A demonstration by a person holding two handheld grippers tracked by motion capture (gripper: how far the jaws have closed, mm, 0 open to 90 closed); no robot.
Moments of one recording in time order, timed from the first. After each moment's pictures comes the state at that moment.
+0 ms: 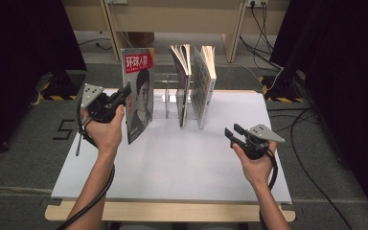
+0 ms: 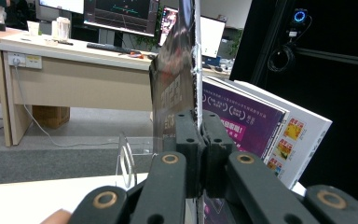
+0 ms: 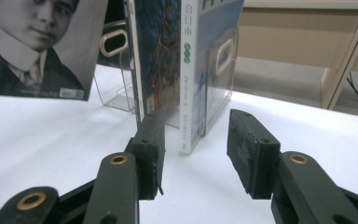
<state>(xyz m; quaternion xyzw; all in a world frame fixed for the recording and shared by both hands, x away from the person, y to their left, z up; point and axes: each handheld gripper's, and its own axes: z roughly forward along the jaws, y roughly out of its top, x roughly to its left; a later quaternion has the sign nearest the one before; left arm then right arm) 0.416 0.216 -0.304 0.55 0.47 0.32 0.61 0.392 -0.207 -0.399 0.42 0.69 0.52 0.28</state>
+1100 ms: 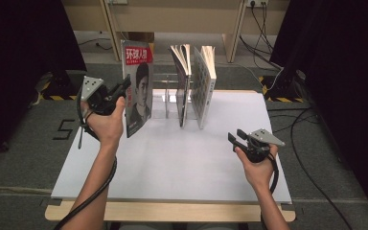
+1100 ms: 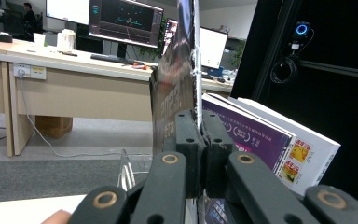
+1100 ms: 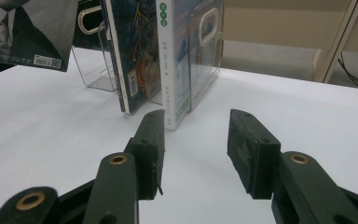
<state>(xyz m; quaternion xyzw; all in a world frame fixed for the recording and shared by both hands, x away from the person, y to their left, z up) 0.430 0.216 -0.293 0.53 0.47 0.34 0.62 0.395 -0.218 -0.422 0.44 0.69 0.50 0.27</state>
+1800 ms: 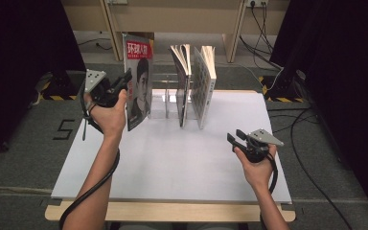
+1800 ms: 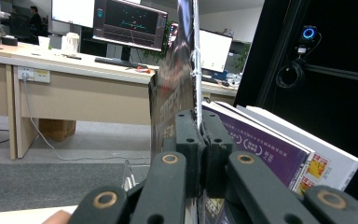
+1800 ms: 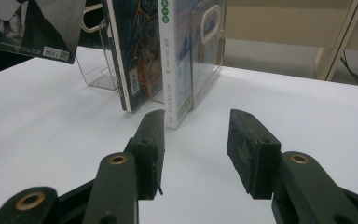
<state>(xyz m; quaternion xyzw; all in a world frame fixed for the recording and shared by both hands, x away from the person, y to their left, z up) 0.453 0.213 -0.290 0.52 0.47 0.34 0.62 0.396 -0.218 -0.424 0.44 0.69 0.50 0.27</state>
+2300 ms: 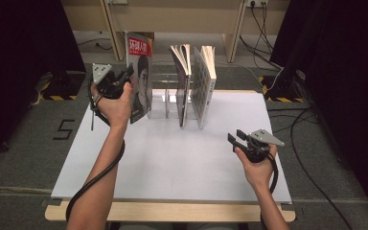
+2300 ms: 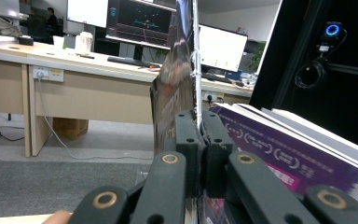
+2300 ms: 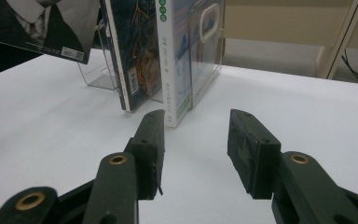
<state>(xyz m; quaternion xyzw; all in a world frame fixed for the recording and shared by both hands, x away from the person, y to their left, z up) 0.492 0.209 -0.301 0.51 0.49 0.36 0.61 0.397 -0.219 -0.426 0.45 0.69 0.50 0.27</state>
